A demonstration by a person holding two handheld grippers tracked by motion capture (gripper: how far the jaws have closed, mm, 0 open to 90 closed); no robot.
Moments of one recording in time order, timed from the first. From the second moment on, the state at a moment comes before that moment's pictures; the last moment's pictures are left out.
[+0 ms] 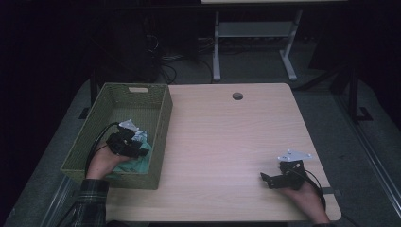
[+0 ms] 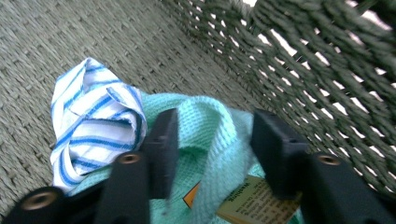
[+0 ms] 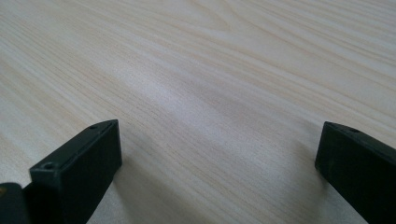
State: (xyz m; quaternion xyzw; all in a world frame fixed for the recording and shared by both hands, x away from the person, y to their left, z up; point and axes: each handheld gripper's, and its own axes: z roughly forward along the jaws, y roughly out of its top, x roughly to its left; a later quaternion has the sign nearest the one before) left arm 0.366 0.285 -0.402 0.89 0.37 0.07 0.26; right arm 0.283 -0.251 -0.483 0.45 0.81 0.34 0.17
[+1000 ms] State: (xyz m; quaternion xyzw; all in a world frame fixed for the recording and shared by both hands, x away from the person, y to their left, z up) left arm 0.357 0.309 -0.352 0.84 0.39 0.12 0.36; right arm 0.283 -0.251 -0.483 0.45 0.81 0.34 0.17
